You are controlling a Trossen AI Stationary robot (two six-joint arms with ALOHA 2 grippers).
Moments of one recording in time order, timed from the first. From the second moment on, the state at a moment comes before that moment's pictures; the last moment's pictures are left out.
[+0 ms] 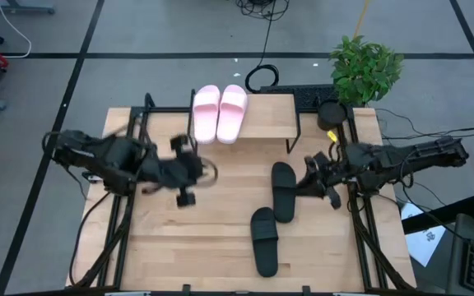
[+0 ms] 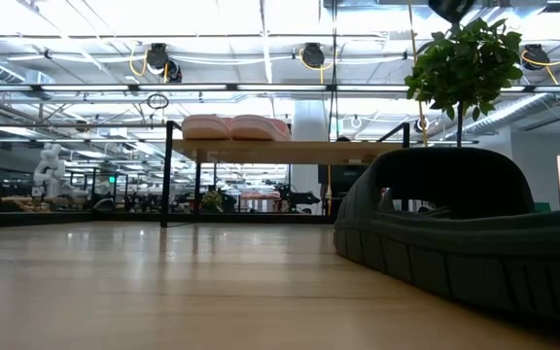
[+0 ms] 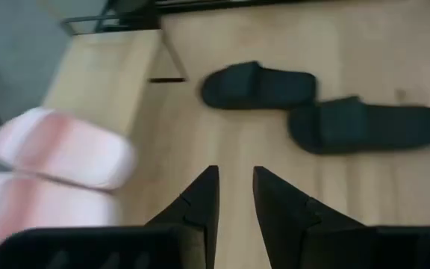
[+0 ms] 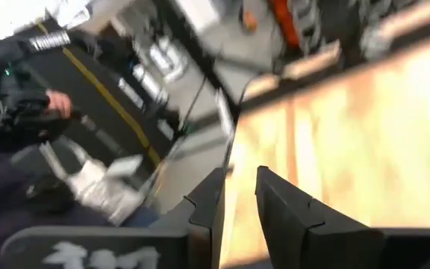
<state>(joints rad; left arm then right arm) -0.34 1.50 1.85 -1.23 -0.46 -0.25 0.19 0.80 0.74 -0.13 -0.21 0.57</state>
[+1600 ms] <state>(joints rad) -0.56 2.17 1.85 -0.44 -0.29 -0.53 0.51 0.95 0.74 -0.50 0.19 0.47</state>
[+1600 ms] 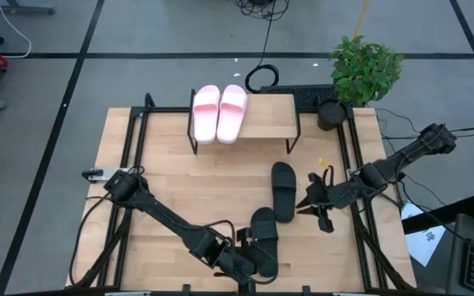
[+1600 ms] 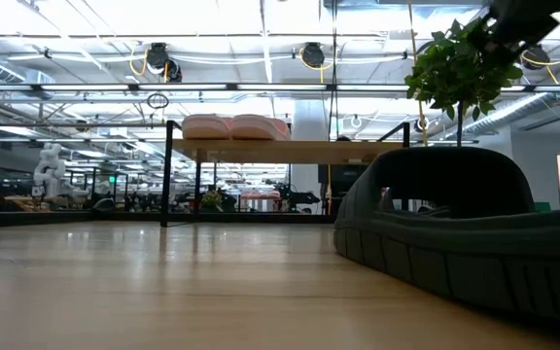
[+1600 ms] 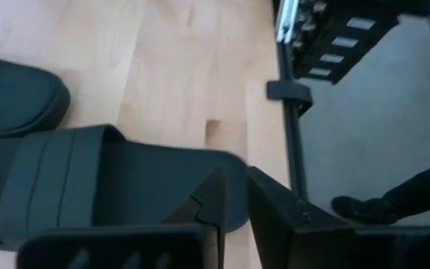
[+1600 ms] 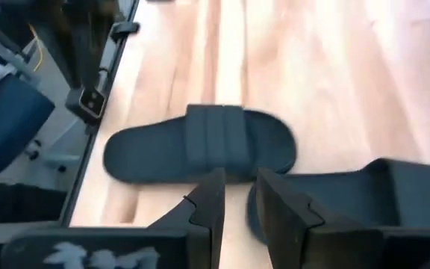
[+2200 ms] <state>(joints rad) -0.47 2.21 1.85 -0.58 -0.34 -0.51 0.48 0.89 0.74 -0.48 0.21 0.43</state>
